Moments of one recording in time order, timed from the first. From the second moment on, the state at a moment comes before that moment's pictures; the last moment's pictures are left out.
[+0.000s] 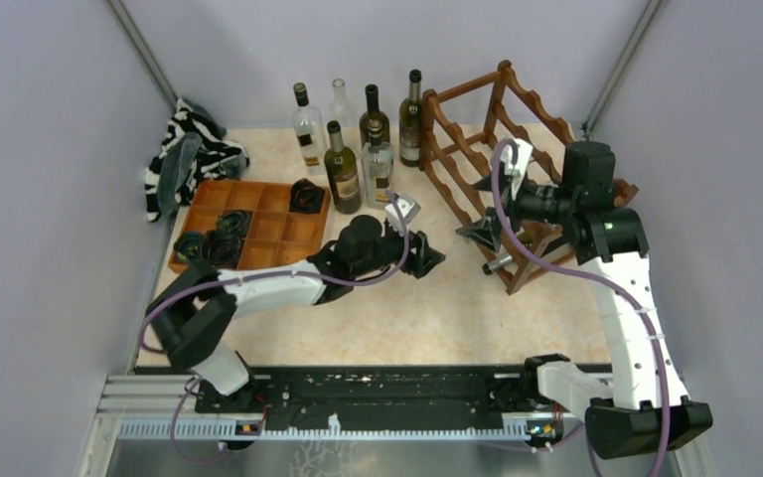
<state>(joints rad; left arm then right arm) -0.93 1.65 0.89 0.56 0.09 -0.32 0.11 1.06 1.34 -0.80 -0.92 -0.58</state>
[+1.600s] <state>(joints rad) -0.51 1.48 1.52 -0.14 0.17 -0.31 0.21 1.18 1.25 -0.76 -1.02 -0.58</state>
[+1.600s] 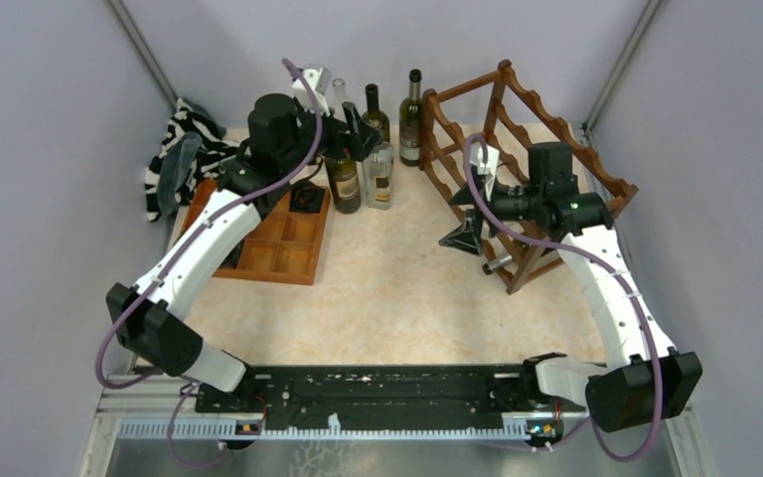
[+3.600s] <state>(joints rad) -0.65 1.67 1.62 -0.50 0.26 0.01 0.17 1.26 1.23 -0.71 -1.03 -0.54</state>
